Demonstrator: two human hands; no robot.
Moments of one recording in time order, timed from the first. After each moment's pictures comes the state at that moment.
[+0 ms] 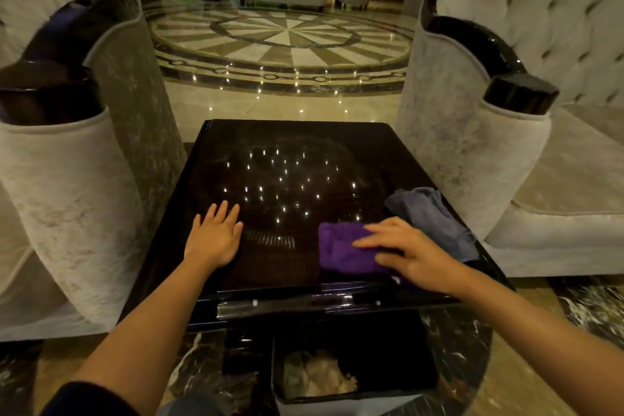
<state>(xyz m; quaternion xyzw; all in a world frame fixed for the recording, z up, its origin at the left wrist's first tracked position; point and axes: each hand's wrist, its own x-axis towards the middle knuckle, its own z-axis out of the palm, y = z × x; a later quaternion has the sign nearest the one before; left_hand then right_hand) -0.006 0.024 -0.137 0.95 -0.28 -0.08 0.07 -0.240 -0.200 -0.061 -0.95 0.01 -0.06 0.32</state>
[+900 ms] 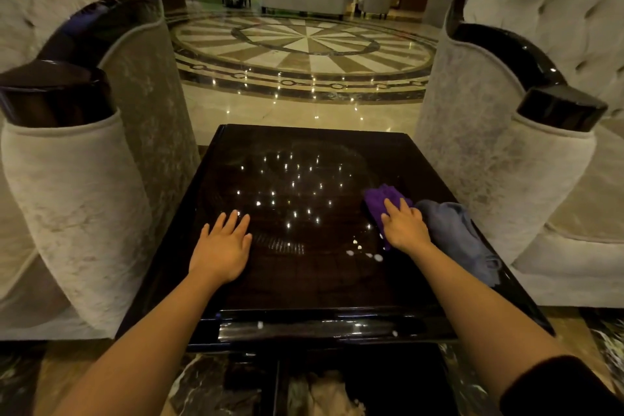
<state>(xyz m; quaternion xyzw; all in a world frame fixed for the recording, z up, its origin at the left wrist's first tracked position) -0.001 0.021 -0.143 0.95 -0.28 -0.08 0.07 -0.124 -0.268 -0.121 -0.95 0.28 0.02 0.10</state>
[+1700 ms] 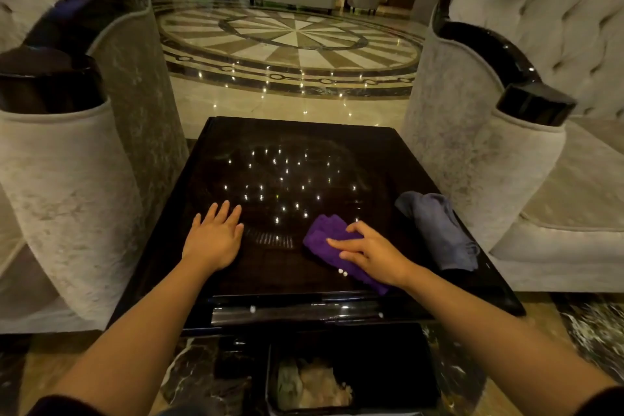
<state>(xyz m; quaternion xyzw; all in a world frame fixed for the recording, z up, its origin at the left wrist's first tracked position) -0.001 0.022 -0.144 0.95 -0.28 -0.08 0.07 -0.176 -0.209 -0.120 -0.97 0.06 0.02 0.23</state>
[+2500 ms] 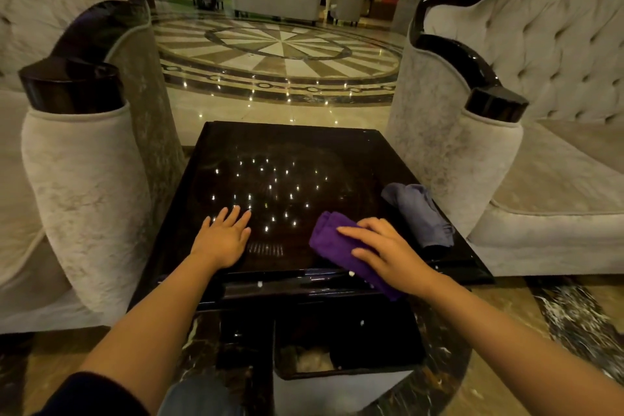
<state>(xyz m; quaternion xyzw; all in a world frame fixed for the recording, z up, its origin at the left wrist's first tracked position) -0.026 0.045 -0.134 0.93 -0.34 -0.11 0.04 -0.240 -0.161 -0.079 -0.97 0.01 -0.12 0.19</state>
